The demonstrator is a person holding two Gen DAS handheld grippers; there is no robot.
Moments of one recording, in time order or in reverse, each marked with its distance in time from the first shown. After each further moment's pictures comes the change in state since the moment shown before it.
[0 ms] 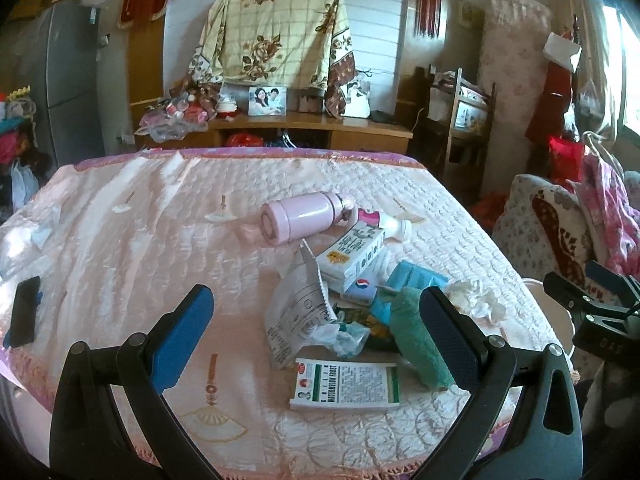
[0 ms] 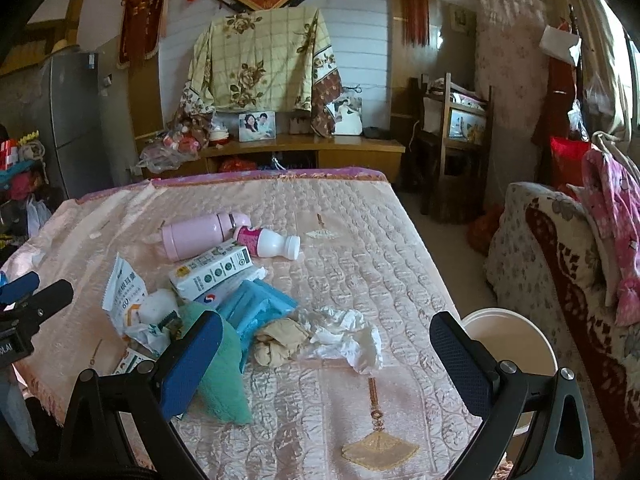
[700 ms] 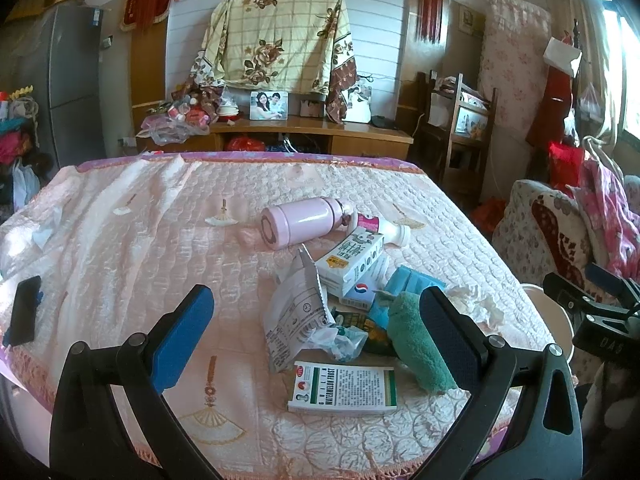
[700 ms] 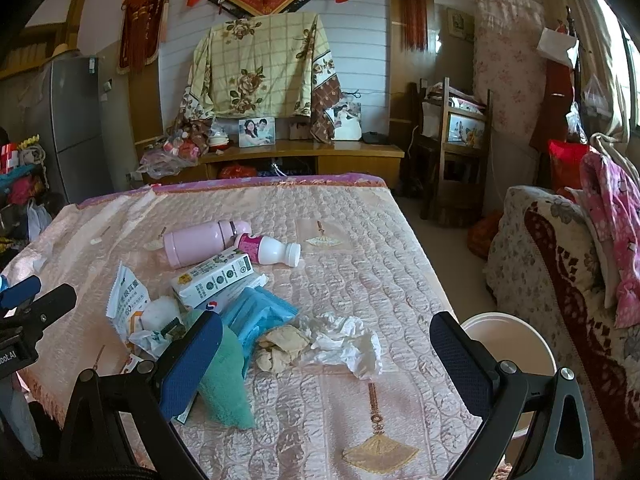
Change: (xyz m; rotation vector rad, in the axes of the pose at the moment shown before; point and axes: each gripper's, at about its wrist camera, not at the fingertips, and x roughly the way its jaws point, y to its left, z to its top) left arm -0.004 -0.002 0.002 0.004 -0.009 -0.002; right arm -0.004 -0.001 0.004 0.008 -0.011 0.004
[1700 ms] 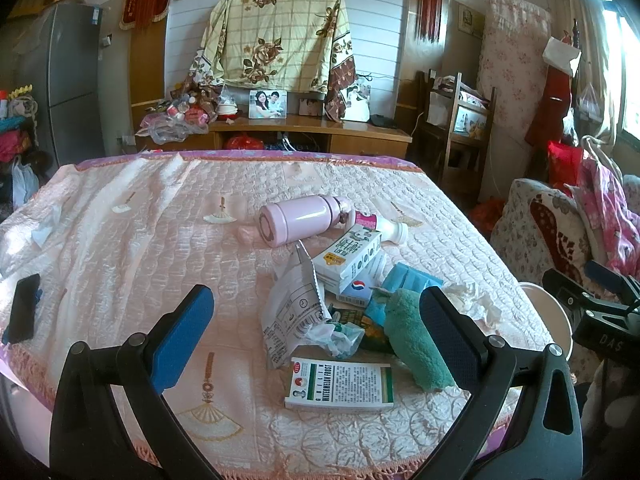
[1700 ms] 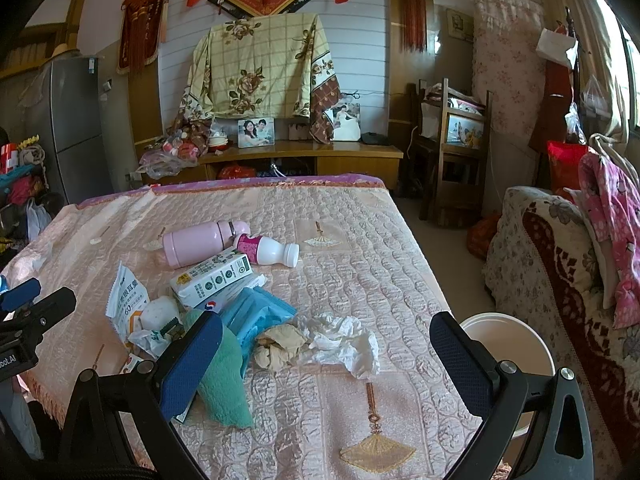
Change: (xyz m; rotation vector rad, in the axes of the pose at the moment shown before) left arm -0.001 0.000 0.001 -0.009 0.010 -0.001; right arm -0.001 -0.001 0.001 -0.002 0.000 -0.004
